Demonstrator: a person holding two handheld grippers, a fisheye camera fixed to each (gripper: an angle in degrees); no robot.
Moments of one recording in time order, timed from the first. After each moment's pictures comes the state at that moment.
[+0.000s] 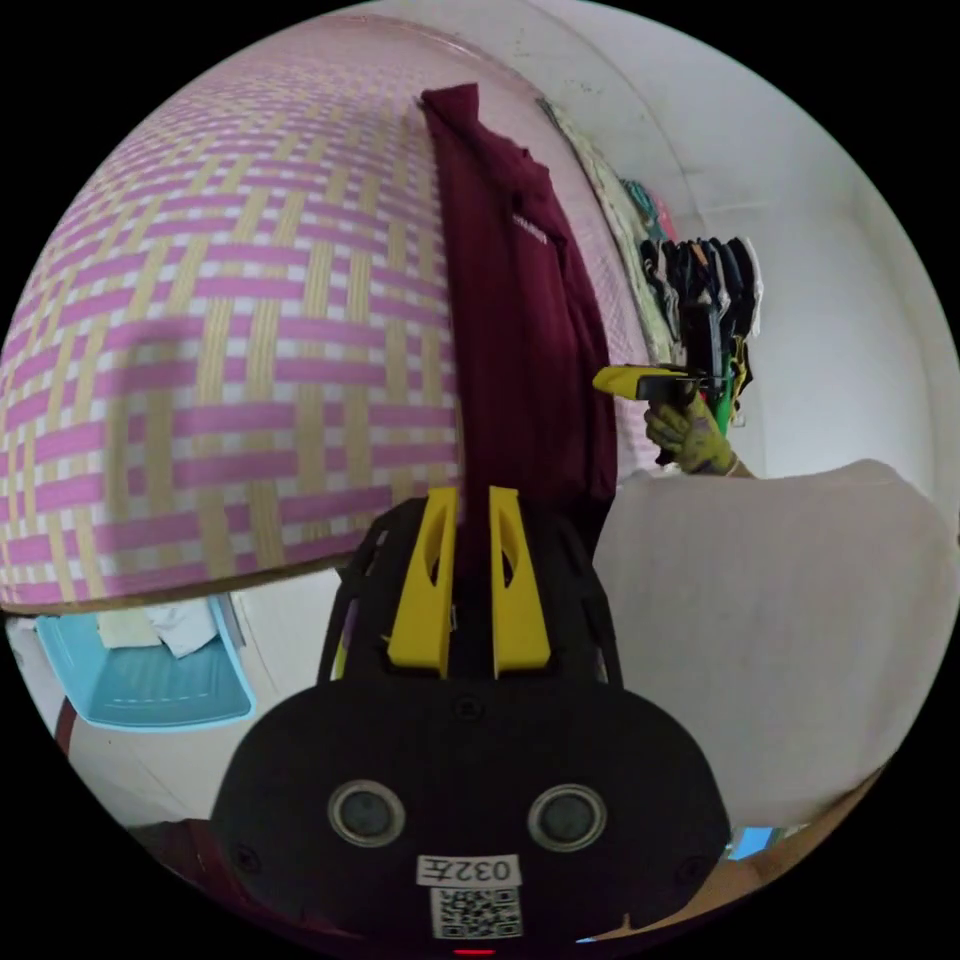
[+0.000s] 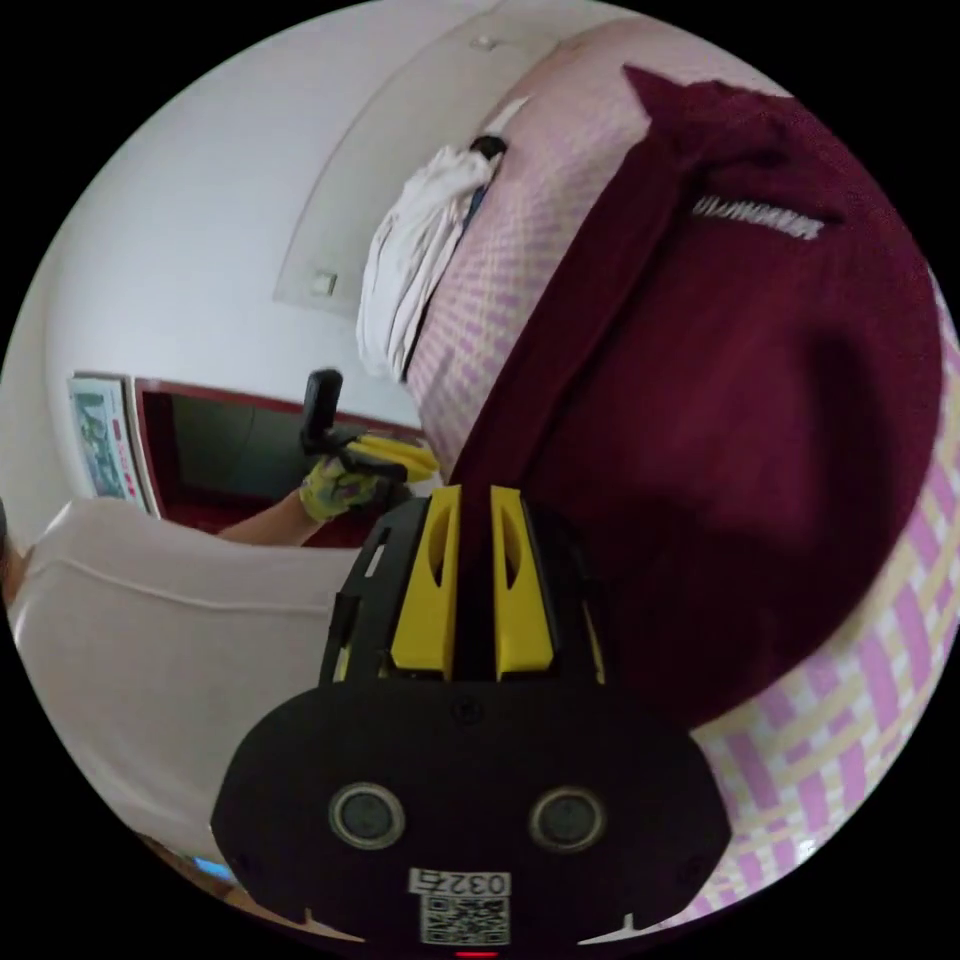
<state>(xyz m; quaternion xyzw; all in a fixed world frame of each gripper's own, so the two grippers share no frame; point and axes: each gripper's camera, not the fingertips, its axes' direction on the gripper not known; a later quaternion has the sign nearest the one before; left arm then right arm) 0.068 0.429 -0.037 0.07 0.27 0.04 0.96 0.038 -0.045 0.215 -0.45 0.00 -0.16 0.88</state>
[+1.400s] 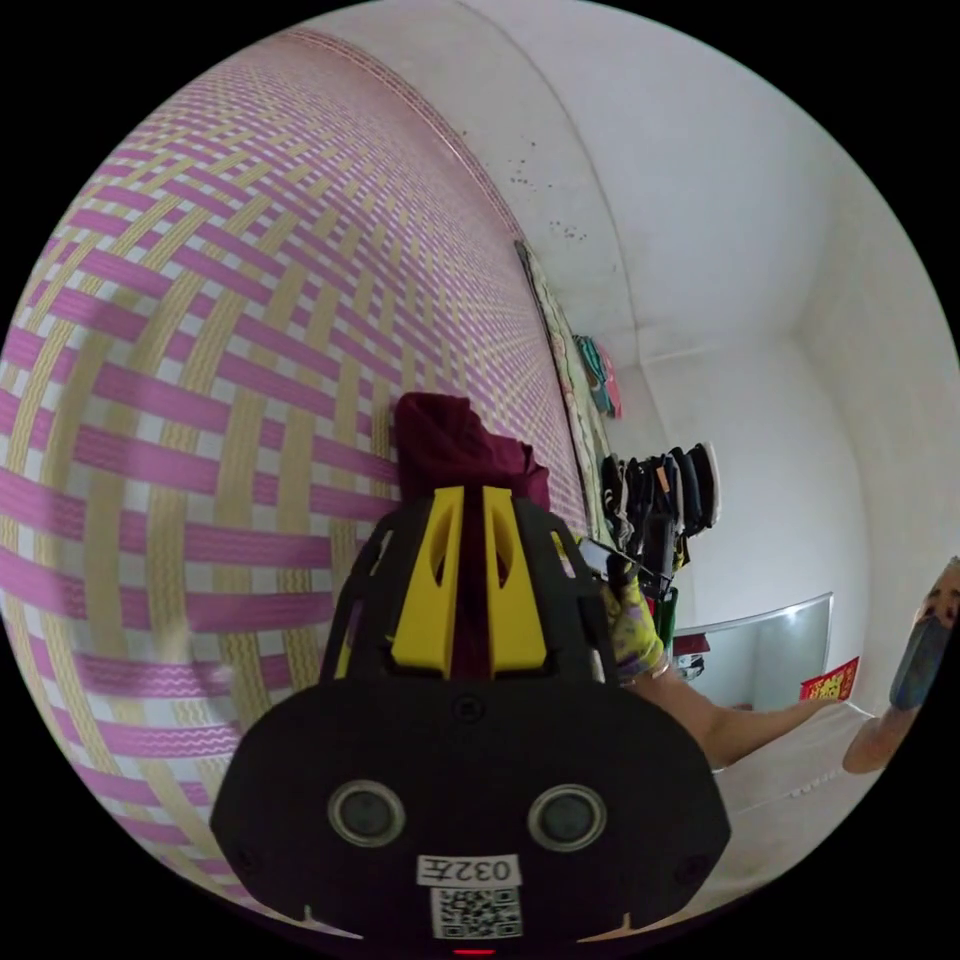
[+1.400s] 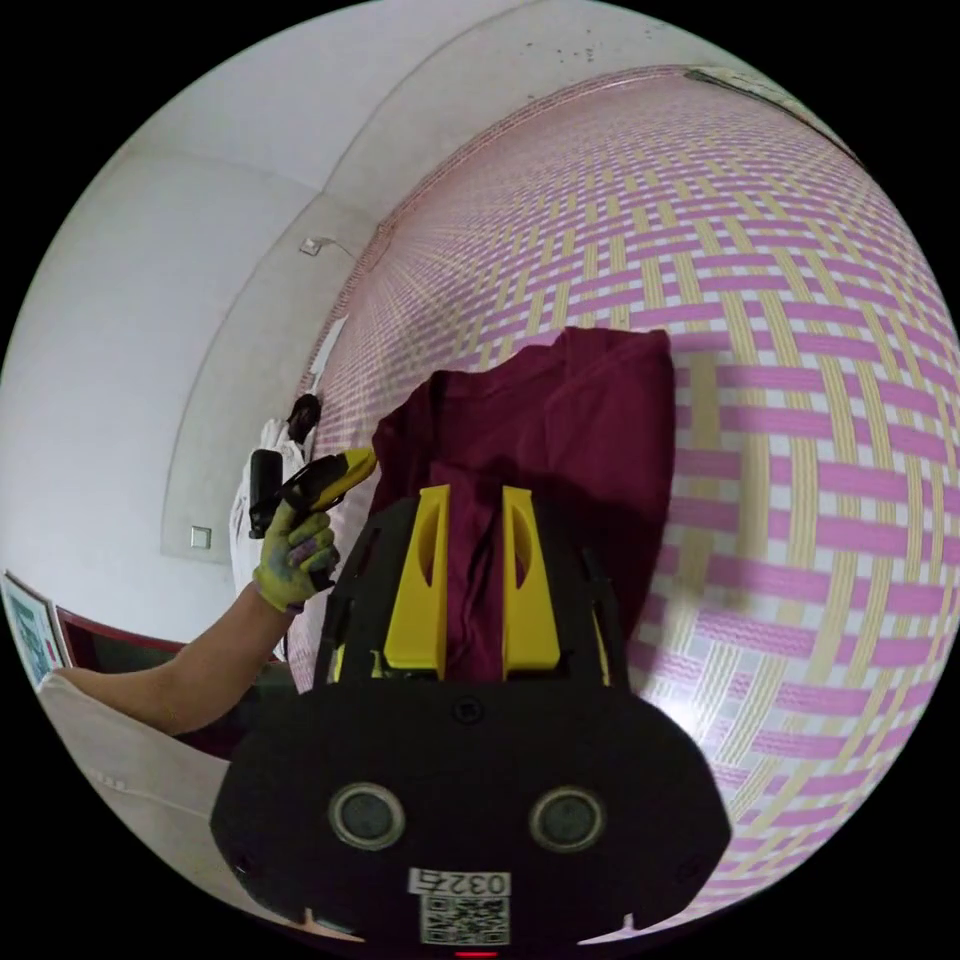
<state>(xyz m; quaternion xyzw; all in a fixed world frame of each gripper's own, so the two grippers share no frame) 0.020 -0.101 0.019 0.20 0.38 -0.01 0.90 0.108 -0.342 0.328 -0.22 0.15 -0.10 0.96</state>
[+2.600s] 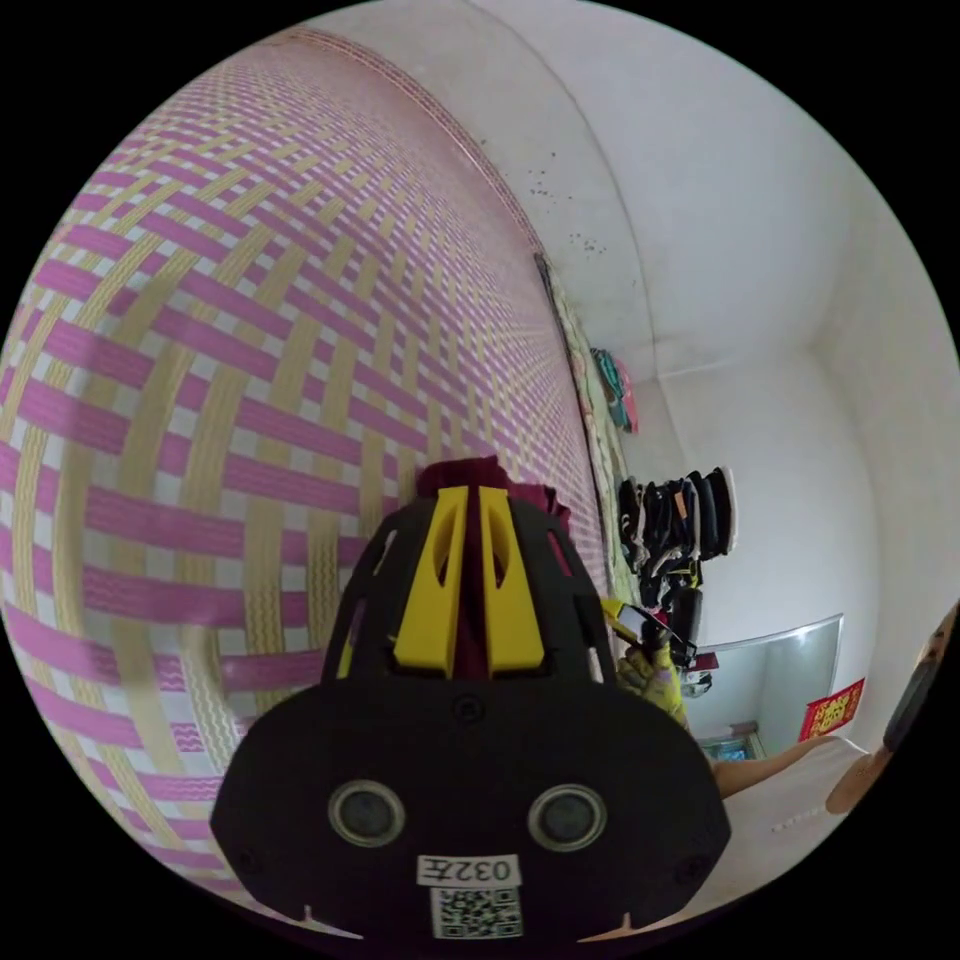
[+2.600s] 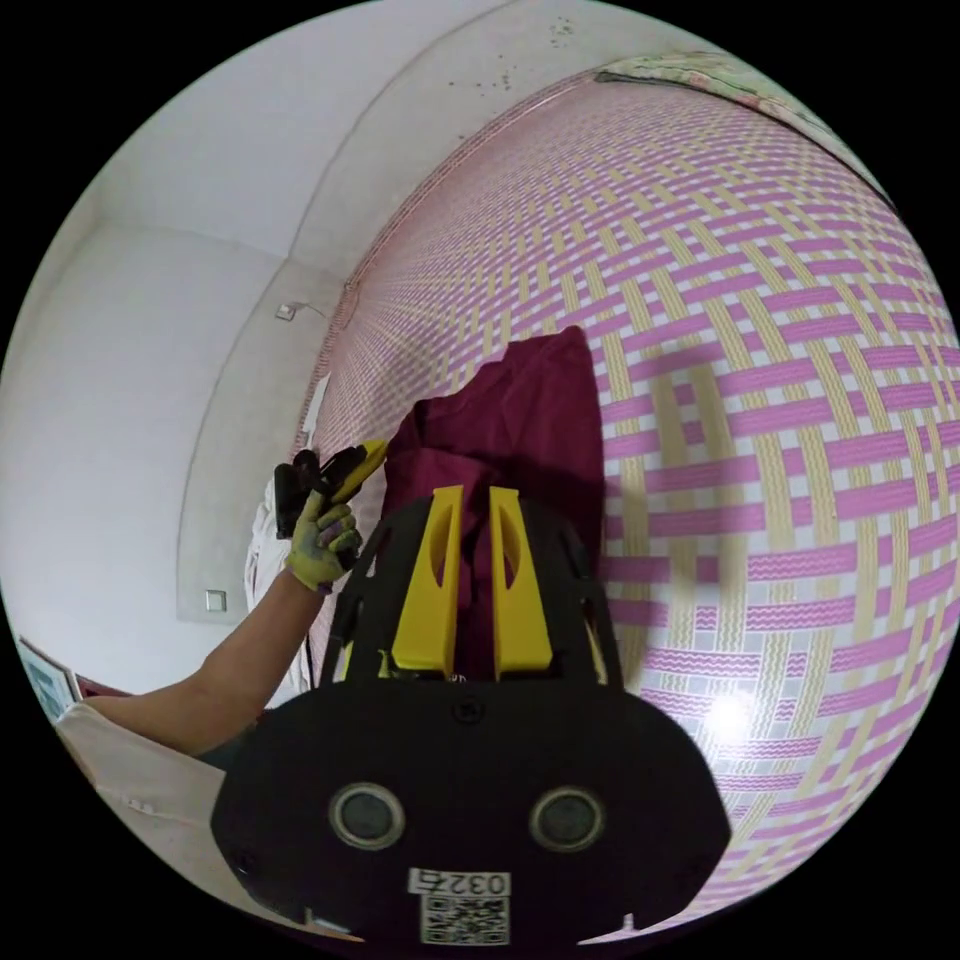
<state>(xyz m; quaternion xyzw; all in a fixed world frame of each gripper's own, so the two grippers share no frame) 0.029 -0.221 0.003 0.19 0.35 -0.02 0.92 0.118 -0.380 0.296 -0.14 0.16 -0.04 0.98</state>
